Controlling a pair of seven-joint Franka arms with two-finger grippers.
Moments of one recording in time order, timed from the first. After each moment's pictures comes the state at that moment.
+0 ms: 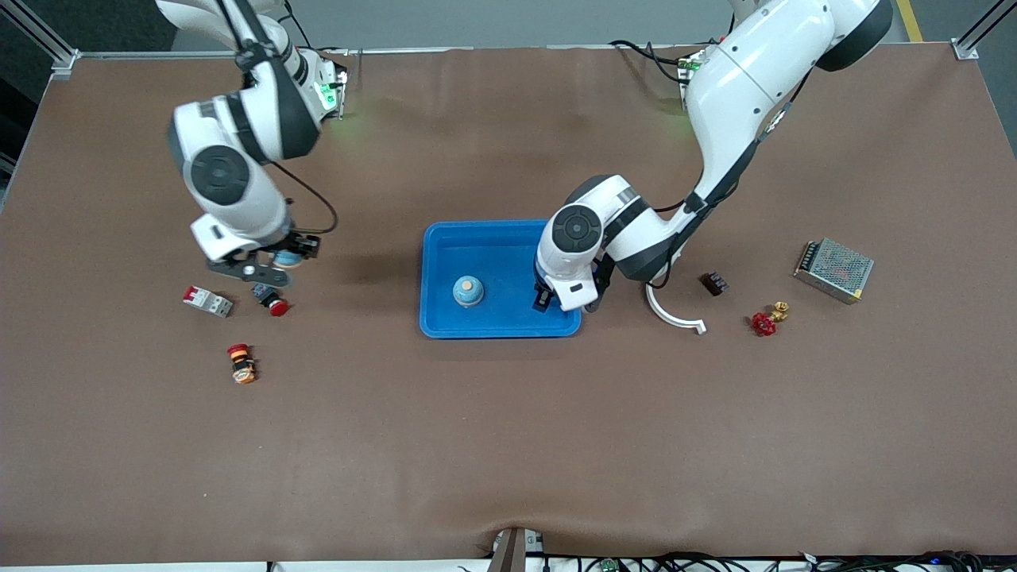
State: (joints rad) left arm -0.28 0.77 -0.52 -1.66 0.30 2.28 -2.05; right arm 0.33 0.02 -0.10 -2.21 -0.16 2.06 0.50
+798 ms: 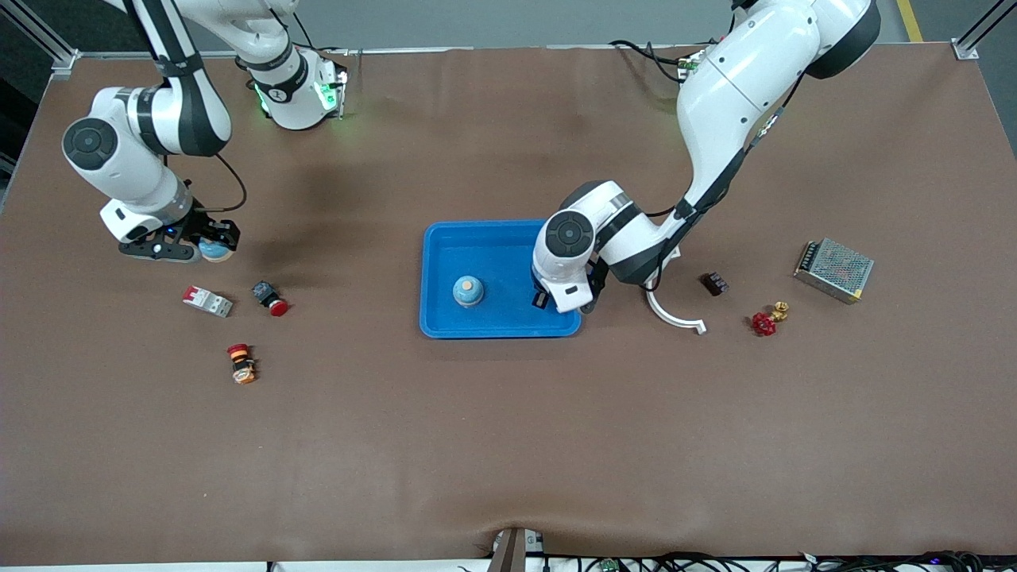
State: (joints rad) left arm -0.29 0.79 -0.50 -1.63 0.30 2.28 -2.05; right arm -0.06 -0.08 -0.10 -2.59 -0.16 2.49 0.04
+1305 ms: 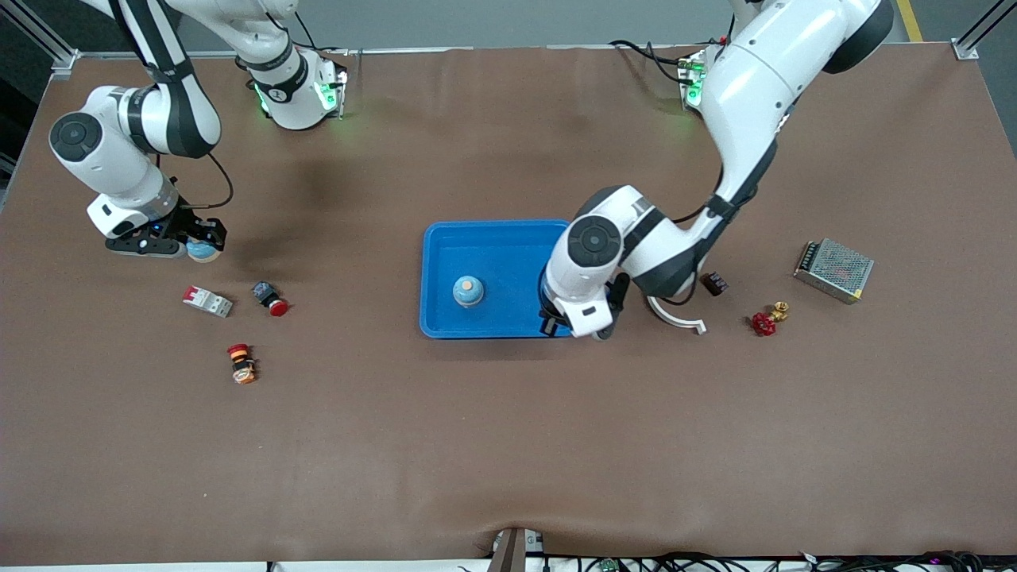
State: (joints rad) left arm -0.23 0.76 -0.50 -1.47 0.30 2.18 -1.95; right arm -0.11 -0.05 -0.10 -2.63 -0.16 2.63 -0.02
